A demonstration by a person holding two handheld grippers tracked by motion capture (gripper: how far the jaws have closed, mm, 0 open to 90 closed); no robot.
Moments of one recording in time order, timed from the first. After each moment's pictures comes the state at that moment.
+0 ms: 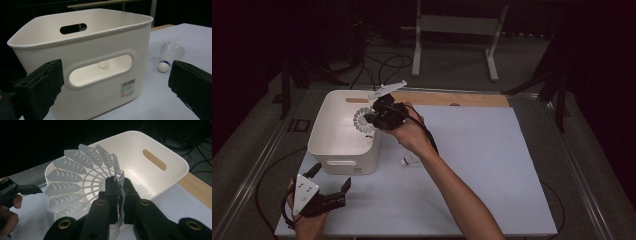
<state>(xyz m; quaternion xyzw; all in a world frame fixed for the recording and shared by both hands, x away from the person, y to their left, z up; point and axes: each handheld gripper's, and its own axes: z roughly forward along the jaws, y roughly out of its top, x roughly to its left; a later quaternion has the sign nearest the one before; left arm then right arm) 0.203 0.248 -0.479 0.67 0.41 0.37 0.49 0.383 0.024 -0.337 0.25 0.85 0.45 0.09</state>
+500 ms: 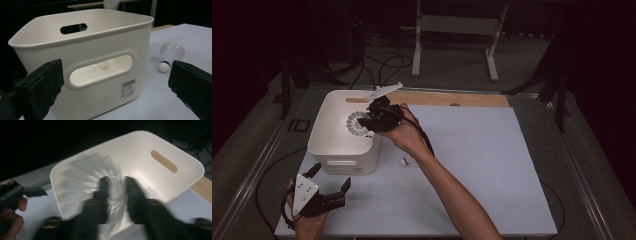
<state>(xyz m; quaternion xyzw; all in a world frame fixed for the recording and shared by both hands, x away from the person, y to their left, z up) 0.203 0.249 -0.479 0.67 0.41 0.37 0.49 0.384 0.032 -0.343 0.24 0.84 0.47 0.07</state>
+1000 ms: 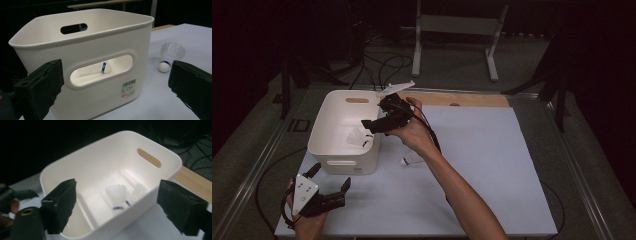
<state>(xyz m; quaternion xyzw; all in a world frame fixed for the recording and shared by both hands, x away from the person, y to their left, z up) 0.203 0.249 -0.479 0.67 0.41 0.37 0.49 0.390 0.010 -0.343 0.28 0.84 0.47 0.08</state>
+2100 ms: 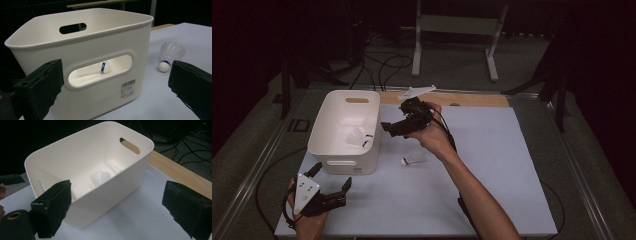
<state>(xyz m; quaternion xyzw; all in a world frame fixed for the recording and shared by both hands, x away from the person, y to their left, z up) 0.205 0.247 -0.480 0.68 0.41 0.37 0.49 0.388 -0.036 -0.351 0.29 0.83 0.46 0.10</state>
